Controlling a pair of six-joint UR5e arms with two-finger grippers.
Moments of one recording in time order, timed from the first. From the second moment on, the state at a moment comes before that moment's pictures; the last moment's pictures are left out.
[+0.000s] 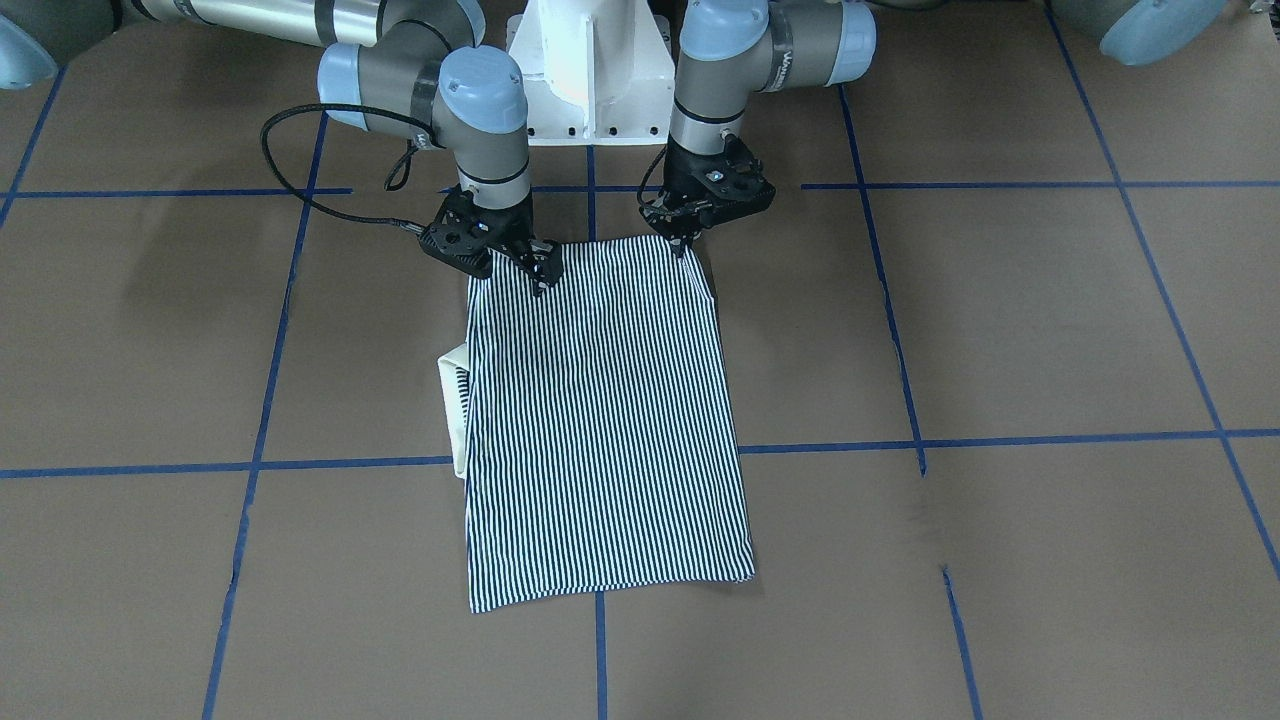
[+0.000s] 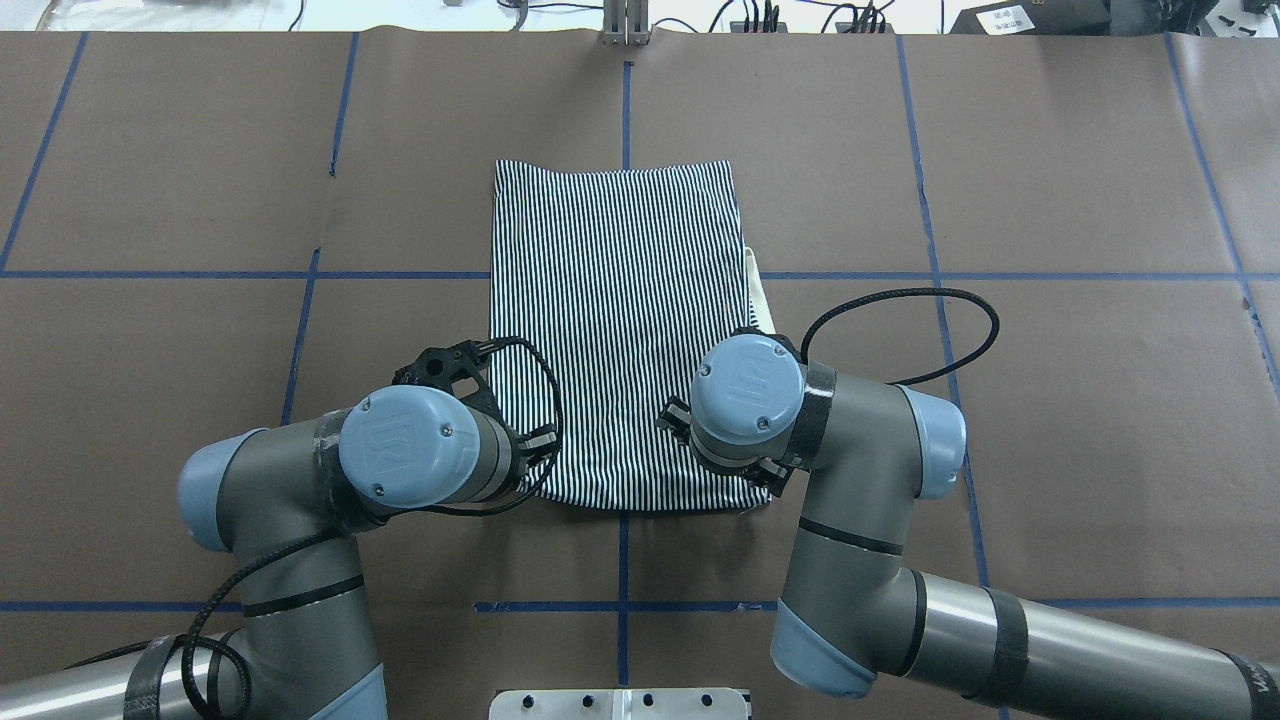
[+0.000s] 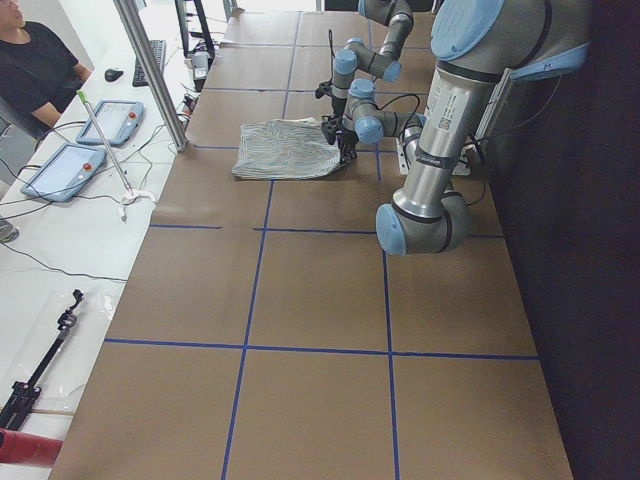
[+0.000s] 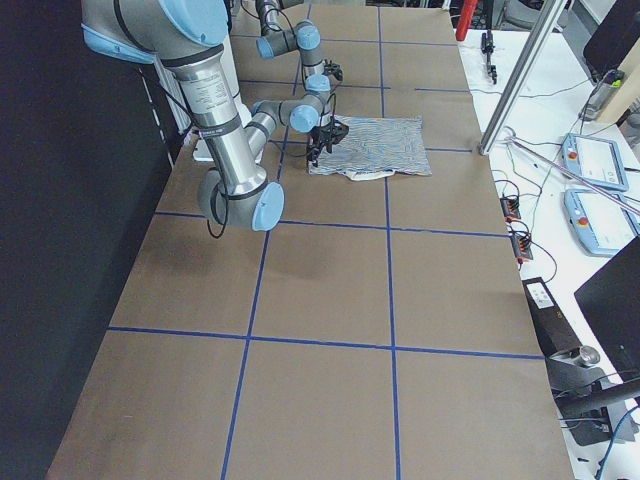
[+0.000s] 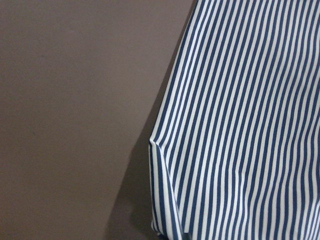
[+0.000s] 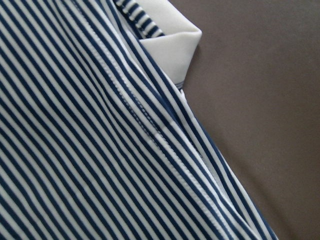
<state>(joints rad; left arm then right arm) -0.35 -2.08 -1.86 -1.65 -1.66 -1.75 0.38 -0.98 1.70 -1.58 1.76 1.88</state>
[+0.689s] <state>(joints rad) -0.35 -2.07 -1.88 -1.65 -1.66 -1.75 0.37 -0.91 1.62 -1.59 1.76 2.13</state>
